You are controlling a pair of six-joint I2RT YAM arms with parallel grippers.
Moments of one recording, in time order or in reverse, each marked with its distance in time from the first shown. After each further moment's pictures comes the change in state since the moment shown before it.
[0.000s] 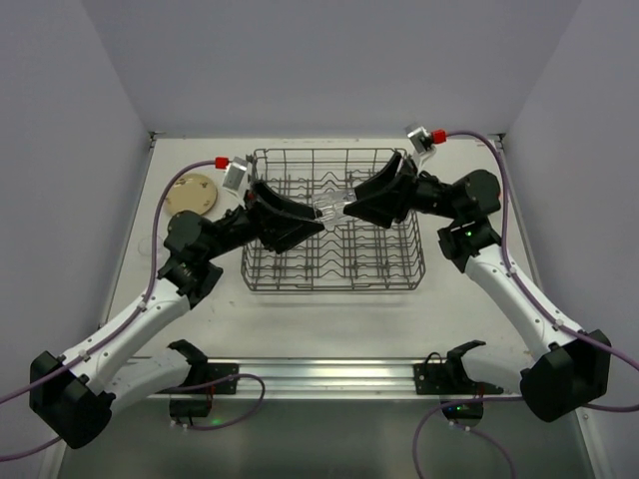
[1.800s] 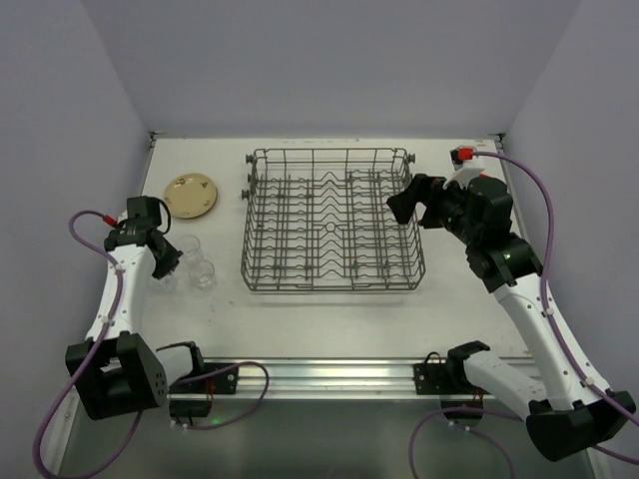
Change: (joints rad) left arm 0.790 0.185 0.168 -1.500 -0.880 0.263; right arm -0.071 -0.214 0.059 -1.004 0.895 -0.476
